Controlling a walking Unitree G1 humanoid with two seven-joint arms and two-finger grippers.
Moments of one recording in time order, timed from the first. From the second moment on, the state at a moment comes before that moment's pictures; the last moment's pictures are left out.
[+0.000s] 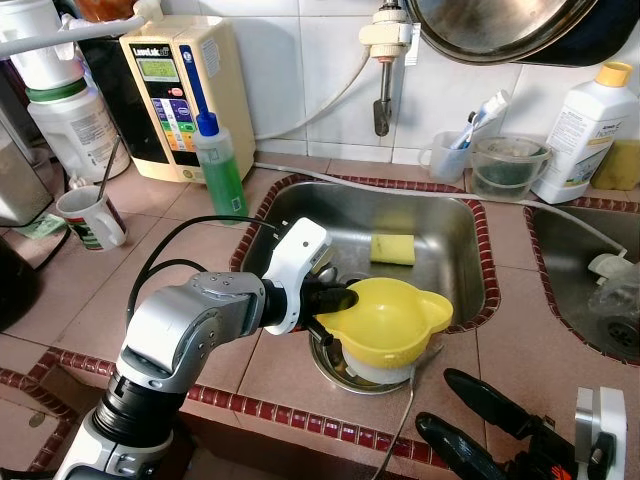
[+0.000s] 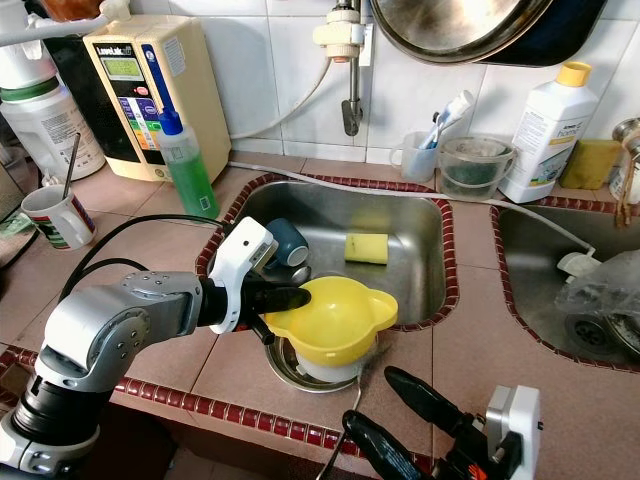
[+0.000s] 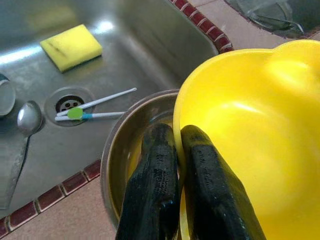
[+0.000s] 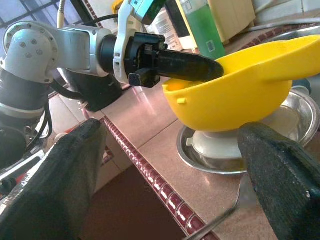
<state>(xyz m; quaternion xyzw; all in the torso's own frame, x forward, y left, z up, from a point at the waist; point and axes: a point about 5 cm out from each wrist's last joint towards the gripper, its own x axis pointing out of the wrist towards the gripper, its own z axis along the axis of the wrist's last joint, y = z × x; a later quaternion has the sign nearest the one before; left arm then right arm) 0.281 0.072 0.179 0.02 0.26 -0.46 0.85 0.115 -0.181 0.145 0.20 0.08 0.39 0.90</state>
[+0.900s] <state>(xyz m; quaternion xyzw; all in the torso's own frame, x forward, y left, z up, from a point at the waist) 0.284 0.074 0.184 0.04 0.23 -0.46 0.86 0.120 -0.180 0.148 0.20 0.06 0.39 0.90</state>
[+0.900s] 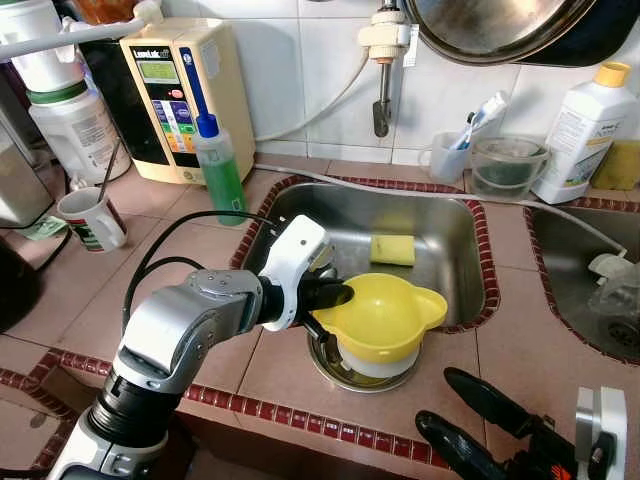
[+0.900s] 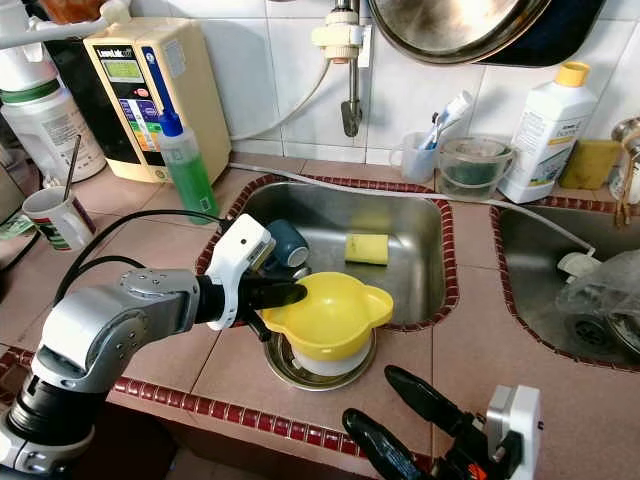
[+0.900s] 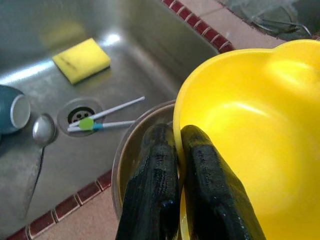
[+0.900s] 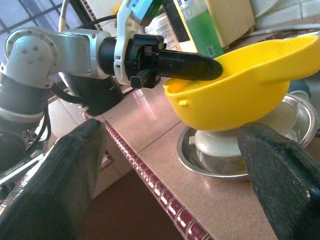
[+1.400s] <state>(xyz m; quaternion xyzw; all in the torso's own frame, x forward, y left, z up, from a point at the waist) 0.329 0.092 0.199 -0.01 0.15 -0.38 0.91 0.168 -0.173 0.167 0.22 -0.04 0.33 0.91</state>
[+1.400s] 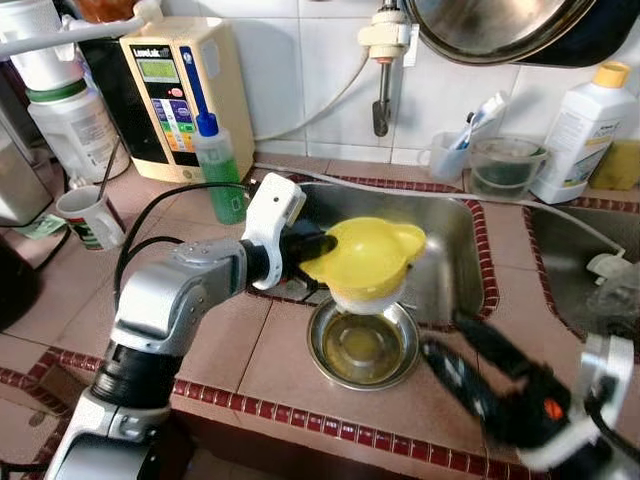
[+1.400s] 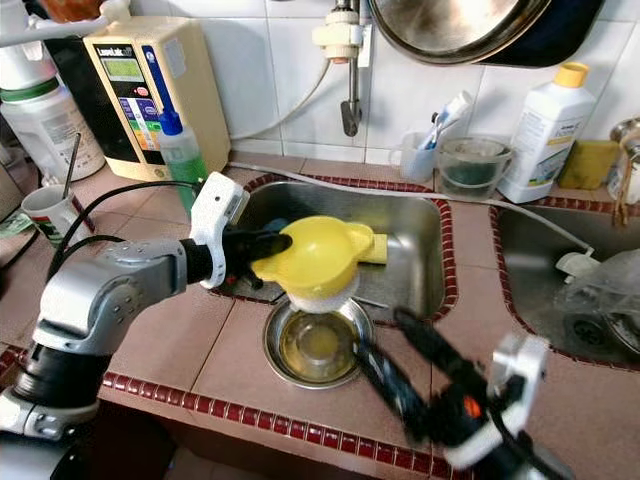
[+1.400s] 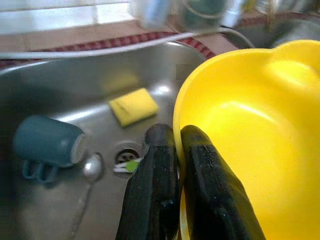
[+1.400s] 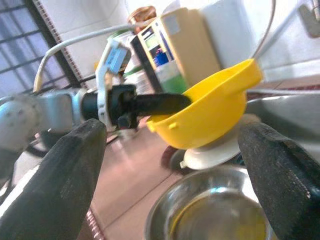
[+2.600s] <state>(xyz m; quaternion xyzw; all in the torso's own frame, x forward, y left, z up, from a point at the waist) 0.390 0.083 0.148 0.06 0.10 -0.25 0.96 0.157 -0.159 0.165 0.23 -0.04 0.14 0.96</state>
